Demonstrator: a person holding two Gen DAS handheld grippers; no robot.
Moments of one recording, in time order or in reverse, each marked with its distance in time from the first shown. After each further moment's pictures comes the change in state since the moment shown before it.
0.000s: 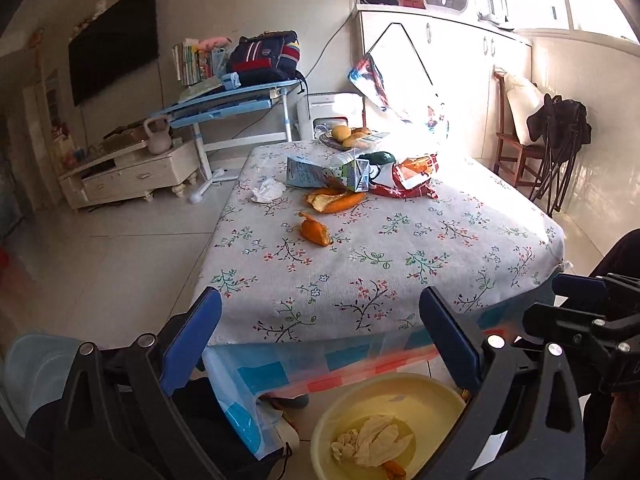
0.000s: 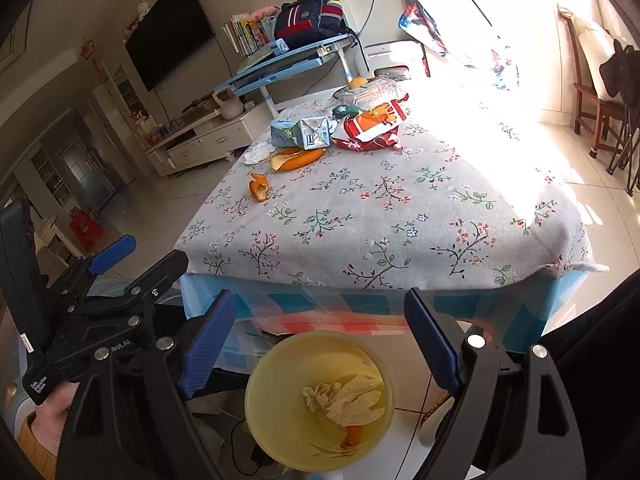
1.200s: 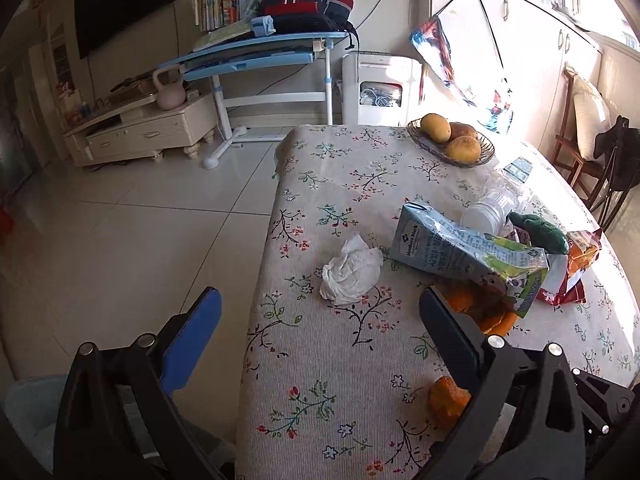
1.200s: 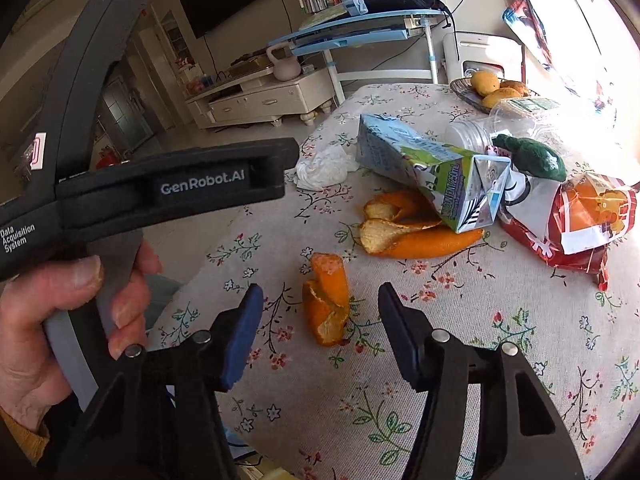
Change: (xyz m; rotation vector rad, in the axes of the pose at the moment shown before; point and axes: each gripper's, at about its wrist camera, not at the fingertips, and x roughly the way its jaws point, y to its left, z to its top) left arm 0.223 0.093 0.118 -0.069 0.204 0.058; right arm 0.188 0.057 0.100 -0.144 0.128 0.119
